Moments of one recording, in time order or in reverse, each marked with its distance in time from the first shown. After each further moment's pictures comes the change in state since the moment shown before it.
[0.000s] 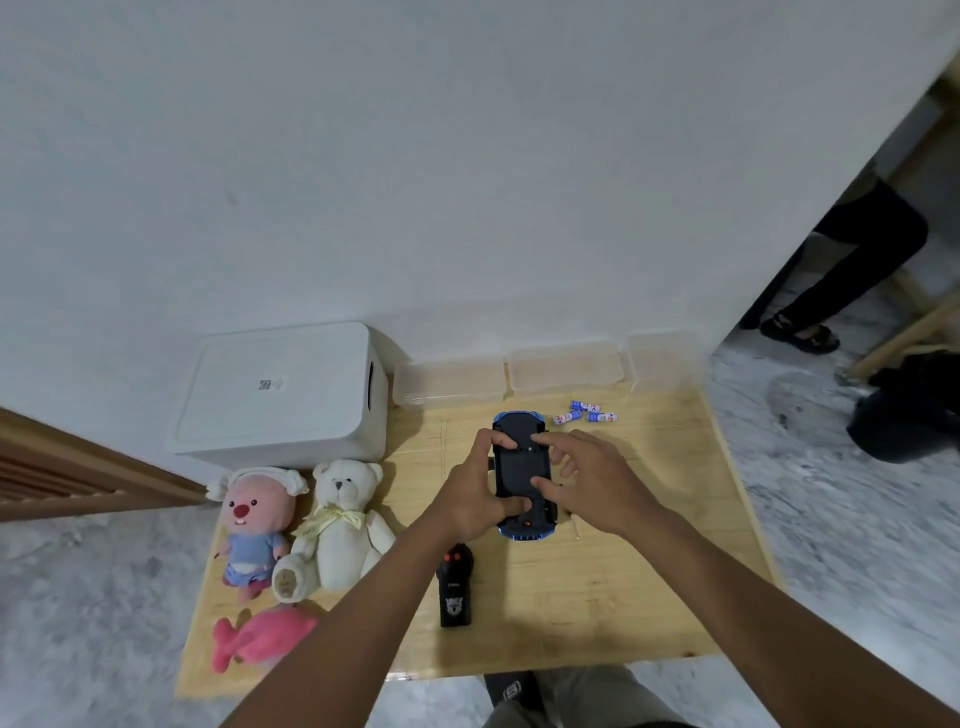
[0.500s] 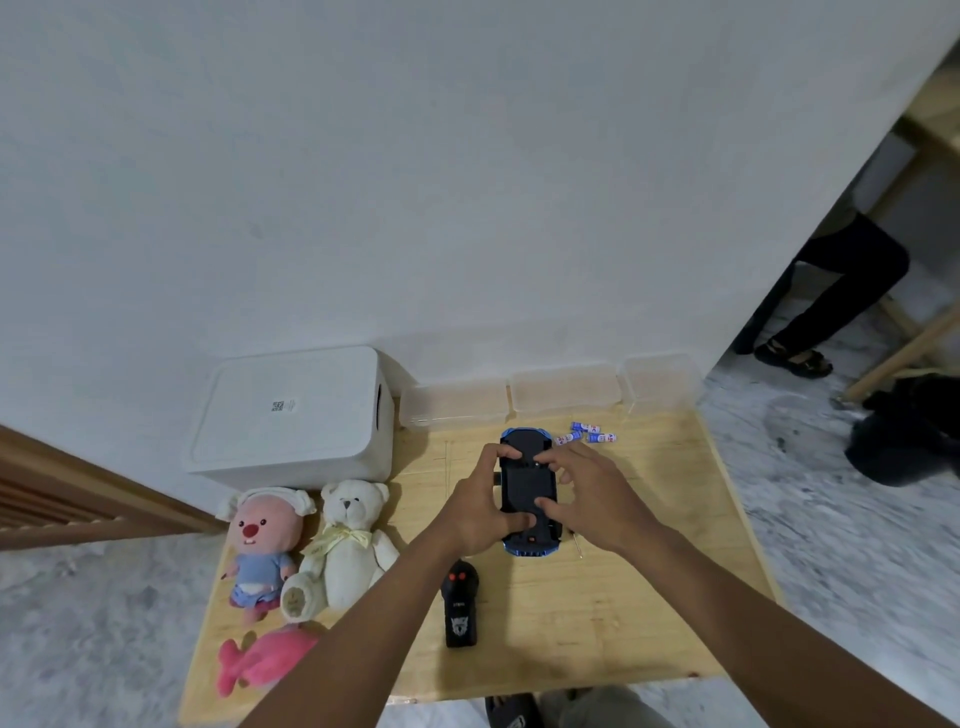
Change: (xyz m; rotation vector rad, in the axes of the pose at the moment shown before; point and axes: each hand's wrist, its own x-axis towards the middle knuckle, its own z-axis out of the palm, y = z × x) left_hand -0.001 0.004 -0.005 0.001 -0.017 0.035; right_hand -0.007 -0.020 -0.005 -0.083 0.039 -0.065
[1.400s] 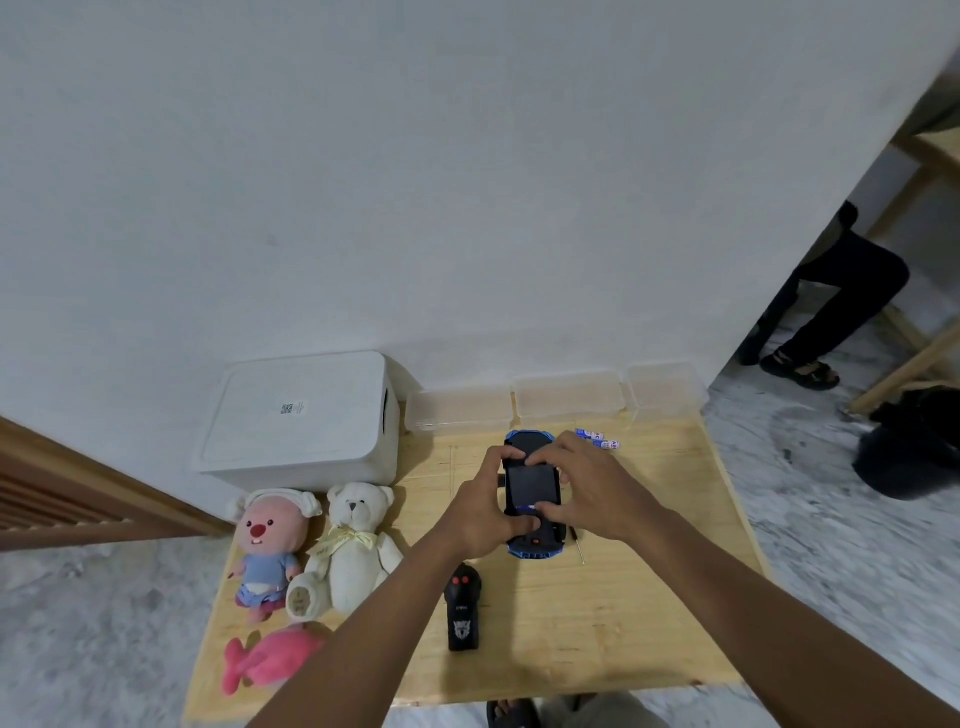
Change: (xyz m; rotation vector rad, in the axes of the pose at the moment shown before) left_hand -0.002 0.001 0.000 0.027 0.018 0.025; right_hand 0.014 -0.003 -0.013 -0.154 -0.064 -0.174
